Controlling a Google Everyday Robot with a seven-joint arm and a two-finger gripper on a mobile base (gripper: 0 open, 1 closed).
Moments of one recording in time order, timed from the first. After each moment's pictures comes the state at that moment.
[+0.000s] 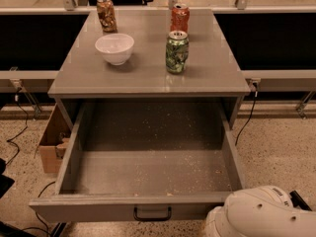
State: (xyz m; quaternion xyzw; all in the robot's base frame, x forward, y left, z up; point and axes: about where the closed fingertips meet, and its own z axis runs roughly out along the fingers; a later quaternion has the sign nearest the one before) arm 0.301 -0.133 0.541 -0.64 0.76 0.09 0.10
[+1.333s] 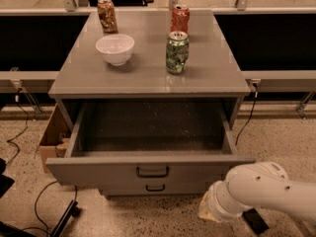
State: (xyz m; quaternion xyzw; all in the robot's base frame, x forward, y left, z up) arm 0.379 -0.148 0.542 -0.66 0.73 0.06 0.14
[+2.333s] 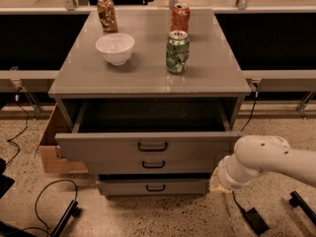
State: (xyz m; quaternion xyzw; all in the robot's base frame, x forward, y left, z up) arm 0.464 -0.198 0.535 -0.67 0.73 0.04 0.13
